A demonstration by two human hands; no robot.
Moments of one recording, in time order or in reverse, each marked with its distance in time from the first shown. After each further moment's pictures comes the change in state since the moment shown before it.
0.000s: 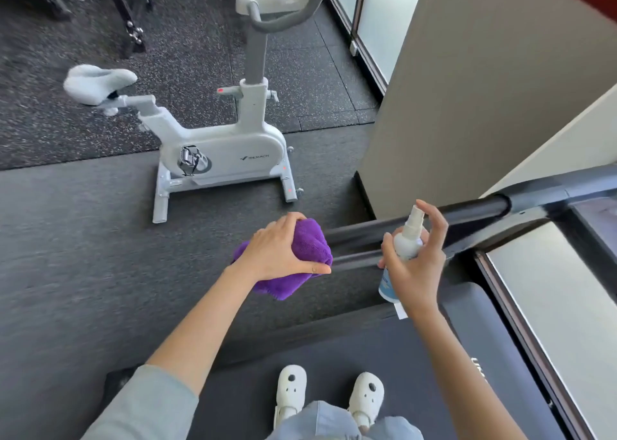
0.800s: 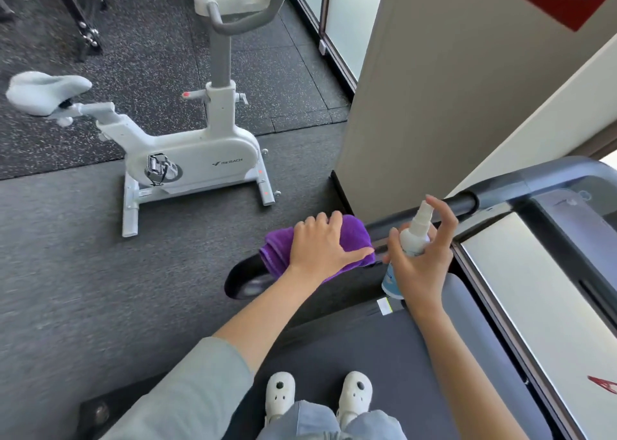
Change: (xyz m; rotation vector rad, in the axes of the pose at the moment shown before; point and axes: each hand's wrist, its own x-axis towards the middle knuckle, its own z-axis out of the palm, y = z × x) left_hand 0.058 0.086 0.054 0.386 0.317 0.140; right_hand 0.025 0.010 -0.026 -0.029 0.110 -0.013
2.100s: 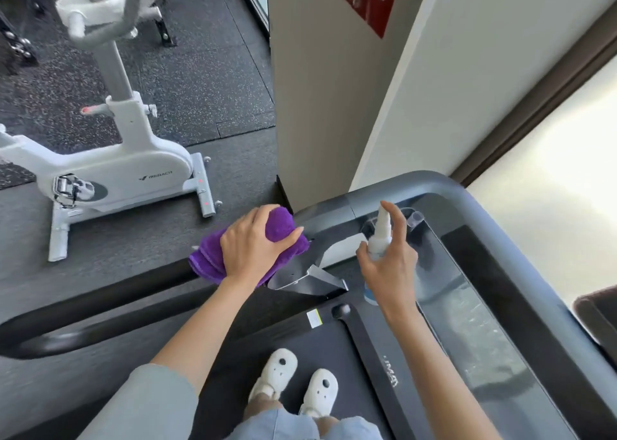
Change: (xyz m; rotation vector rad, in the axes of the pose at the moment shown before) left_hand 0.127 0.226 0.043 -0.185 0.400 -0.151; right_hand 0.170 0.130 -0.234 -0.276 -0.127 0.162
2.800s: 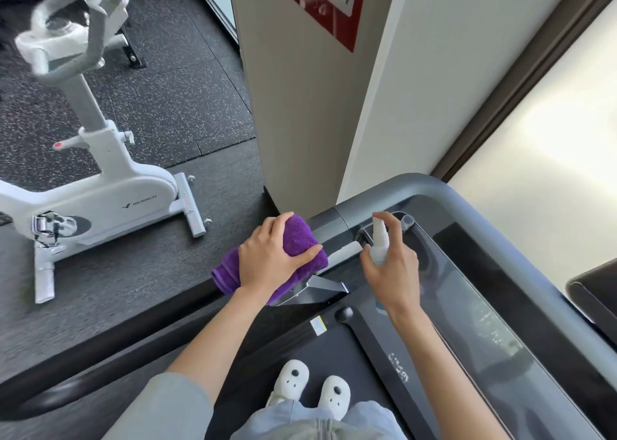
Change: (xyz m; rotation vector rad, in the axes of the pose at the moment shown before) left_hand 0.020 0.017 0.012 -0.049 -0.178 0.150; right_hand 0.007 -0.006 0.000 -0.167 0.049 0.050
